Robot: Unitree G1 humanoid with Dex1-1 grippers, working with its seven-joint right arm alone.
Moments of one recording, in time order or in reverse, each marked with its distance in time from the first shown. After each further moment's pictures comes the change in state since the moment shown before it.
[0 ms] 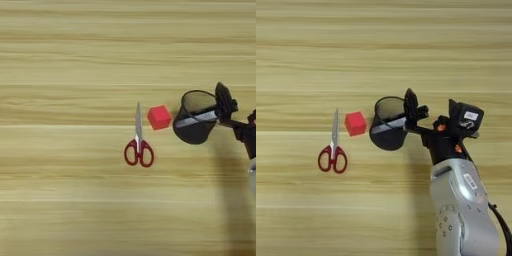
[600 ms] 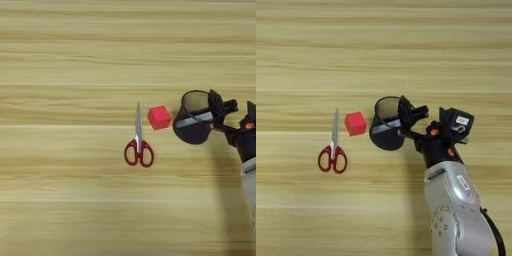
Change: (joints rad) arm 0.000 0.015 0.002 0.061 0.050 0.028 0.004
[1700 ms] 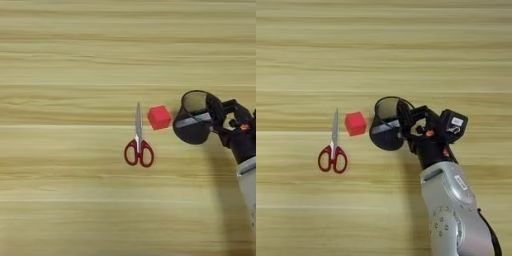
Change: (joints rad) arm 0.000 -0.001 0.004 0.000 0.059 0.039 0.015
